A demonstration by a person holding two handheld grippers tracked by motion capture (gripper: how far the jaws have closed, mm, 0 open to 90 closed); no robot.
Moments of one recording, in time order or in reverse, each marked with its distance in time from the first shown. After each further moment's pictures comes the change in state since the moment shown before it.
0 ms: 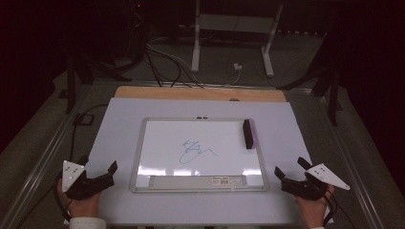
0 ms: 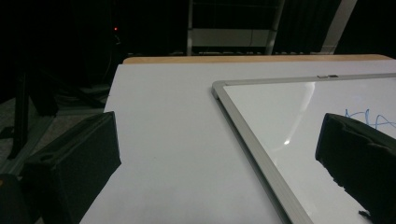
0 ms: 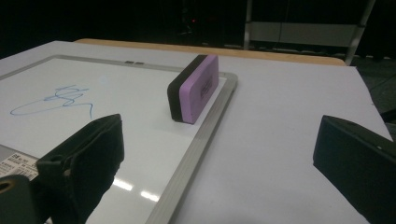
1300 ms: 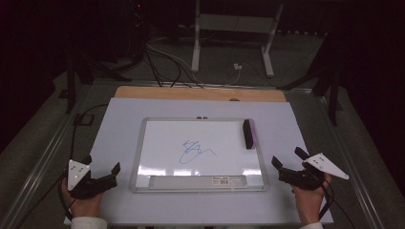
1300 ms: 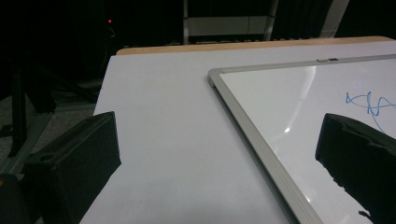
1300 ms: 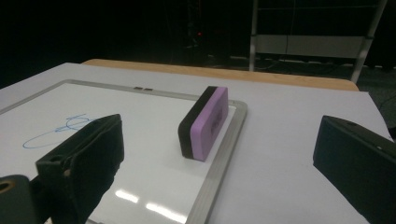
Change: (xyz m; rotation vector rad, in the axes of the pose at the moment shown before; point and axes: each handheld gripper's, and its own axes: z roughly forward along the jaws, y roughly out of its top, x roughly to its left) left arm -0.003 -0.004 0.005 0.040 -0.012 0.037; right arm 0.006 0.030 0.014 -0.042 0.025 0.016
